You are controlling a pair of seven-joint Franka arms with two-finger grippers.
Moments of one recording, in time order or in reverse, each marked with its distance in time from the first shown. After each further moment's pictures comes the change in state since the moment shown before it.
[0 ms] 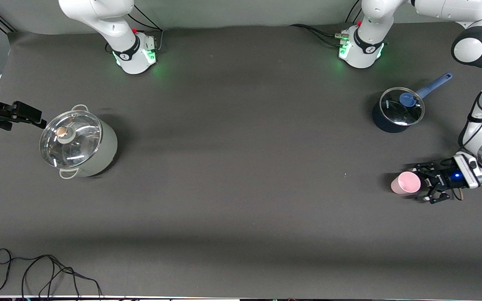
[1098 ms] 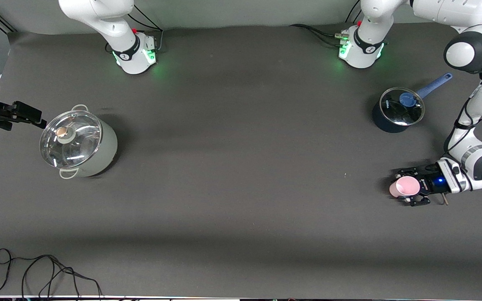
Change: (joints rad) left arm -0.051 0.028 -0.023 -0.001 -0.020 0.021 0.025; right arm 0.000 0.000 0.000 0.000 0.000 0.000 0.000
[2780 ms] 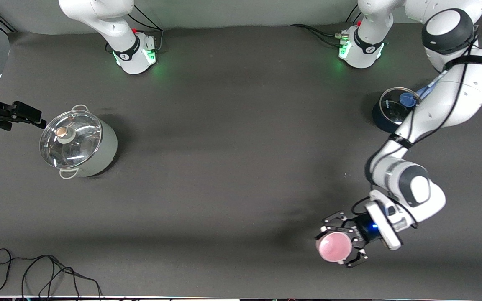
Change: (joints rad) left arm -0.276 -0.046 -0.785 0.106 -0.006 1.084 -0.465; right arm 0.000 0.000 0.000 0.003 0.001 0.002 0.000
